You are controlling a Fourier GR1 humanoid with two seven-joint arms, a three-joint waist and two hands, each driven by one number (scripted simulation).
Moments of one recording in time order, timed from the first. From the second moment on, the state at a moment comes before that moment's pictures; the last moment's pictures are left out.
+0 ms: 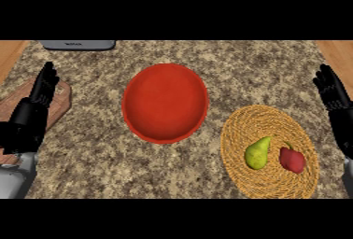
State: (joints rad) left arm -0.18 0.53 -0.16 -1.58 0.13 0.32 0.03; right arm -0.13 -0.50 0.03 -1.60 -0.14 -0.10 -0.09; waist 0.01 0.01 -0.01
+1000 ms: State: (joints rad) left arm -0.21 0.46 -0.17 -1.59 0.07 0.35 0.14; right arm 0.08 -0.56 -0.22 -1.23 -0.25 0.26 -0.71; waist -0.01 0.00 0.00
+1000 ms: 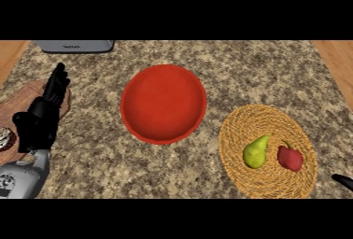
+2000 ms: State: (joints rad) left arm -0.24 0.41 -0.13 -1.56 0.03 0.30 0.15; right arm -0.04 -0.70 0.09 -1.63 0.10 0.32 -0.04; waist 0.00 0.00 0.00
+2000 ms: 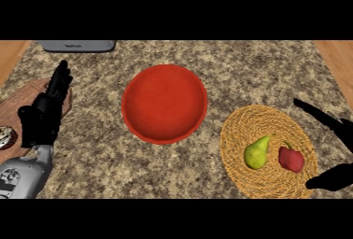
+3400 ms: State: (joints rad) left arm -0.21 0.28 -0.03 -1.59 -0.11 0.21 0.17; right arm -0.24 -0.38 0.20 -1.28 0.55 0.38 0.06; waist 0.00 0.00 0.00
